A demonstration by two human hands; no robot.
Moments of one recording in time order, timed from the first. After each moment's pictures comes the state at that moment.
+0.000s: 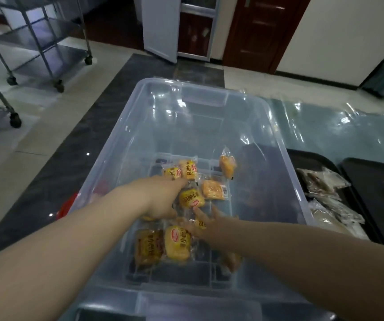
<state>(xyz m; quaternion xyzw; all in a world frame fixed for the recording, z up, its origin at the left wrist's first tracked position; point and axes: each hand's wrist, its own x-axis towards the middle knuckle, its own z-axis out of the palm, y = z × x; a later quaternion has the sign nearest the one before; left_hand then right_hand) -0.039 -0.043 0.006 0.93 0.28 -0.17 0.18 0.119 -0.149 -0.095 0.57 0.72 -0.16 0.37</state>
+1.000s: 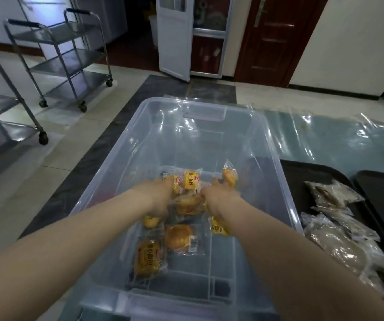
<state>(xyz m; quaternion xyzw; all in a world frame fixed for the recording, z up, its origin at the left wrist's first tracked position) -0.022 -0.032 -0.006 0.89 0.40 -0.20 0.10 0.143 -0.086 -0.040 0.77 0.58 -0.17 0.18</state>
